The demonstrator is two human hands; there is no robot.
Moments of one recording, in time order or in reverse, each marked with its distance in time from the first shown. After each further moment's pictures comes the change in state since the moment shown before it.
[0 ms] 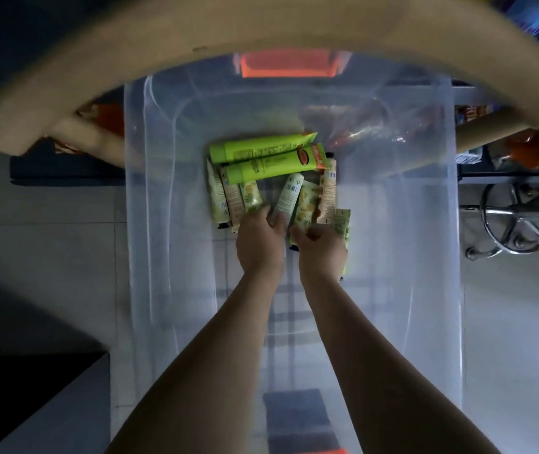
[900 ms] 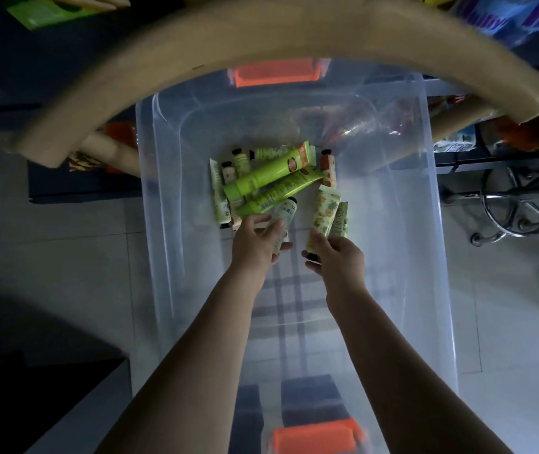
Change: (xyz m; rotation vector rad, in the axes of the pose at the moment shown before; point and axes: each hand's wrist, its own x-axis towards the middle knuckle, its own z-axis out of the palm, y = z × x) left_hand -0.025 0.011 -0.047 -0.593 -0.305 -0.340; right_hand -0.035 0.012 -0.035 0.616 -0.146 0.153
